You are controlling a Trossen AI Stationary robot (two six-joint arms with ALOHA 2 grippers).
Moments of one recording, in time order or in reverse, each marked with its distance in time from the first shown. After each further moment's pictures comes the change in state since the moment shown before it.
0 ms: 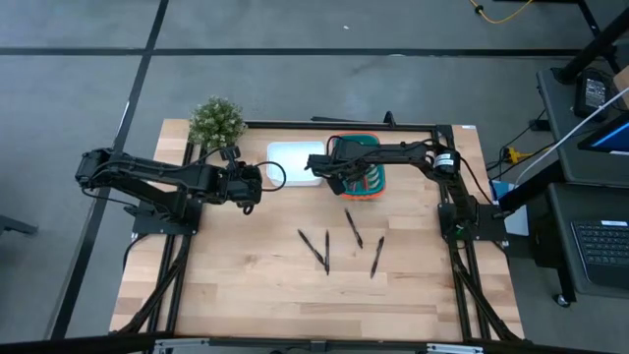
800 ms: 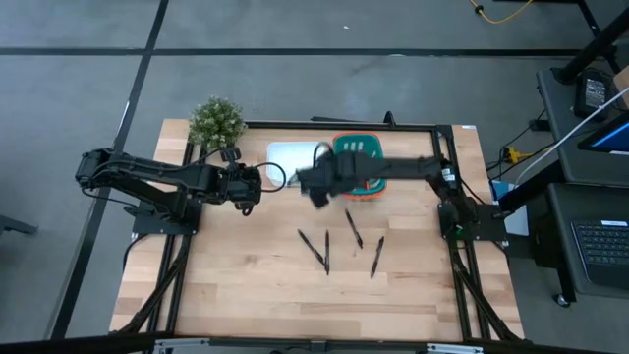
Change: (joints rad) left arm -0.001 0.000 0.000 -0.020 0.053 -0.002; right arm 0.232 -0.002 0.460 -0.207 -0.004 0.126
